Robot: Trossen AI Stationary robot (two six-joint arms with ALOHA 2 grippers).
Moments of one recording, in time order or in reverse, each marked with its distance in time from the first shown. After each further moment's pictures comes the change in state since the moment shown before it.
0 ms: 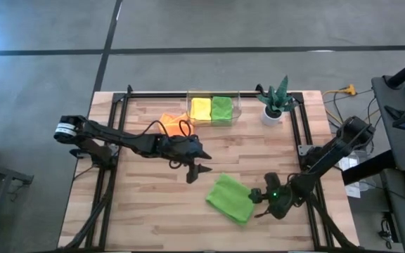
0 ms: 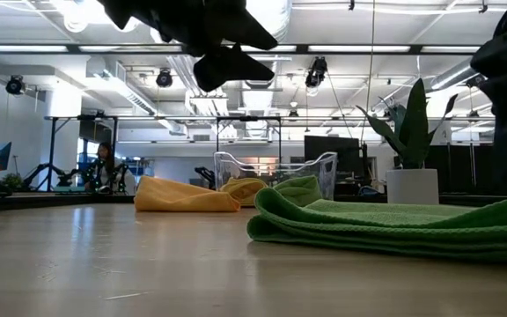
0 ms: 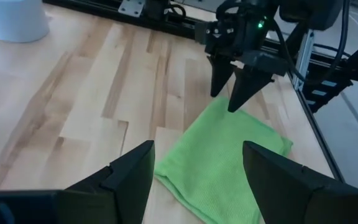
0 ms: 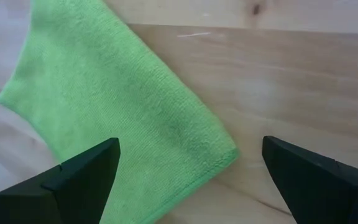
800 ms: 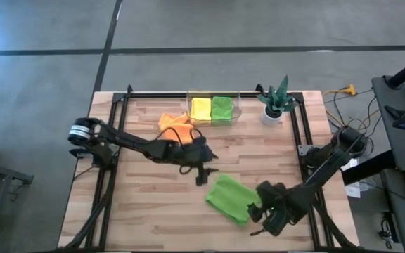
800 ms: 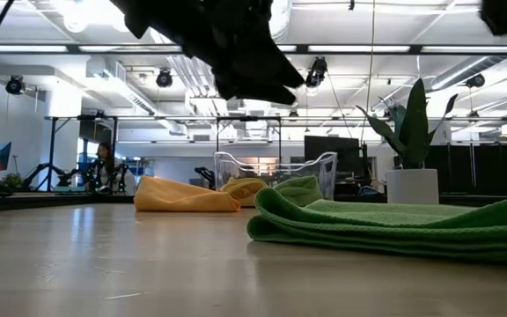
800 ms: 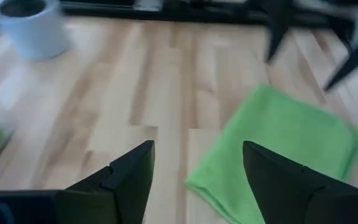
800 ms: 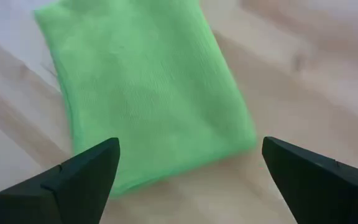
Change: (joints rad) left arm -0.030 0.166 0.087 0.025 -0.153 0.158; right arm 0.047 0.154 0.432 -0.500 0.045 -0.418
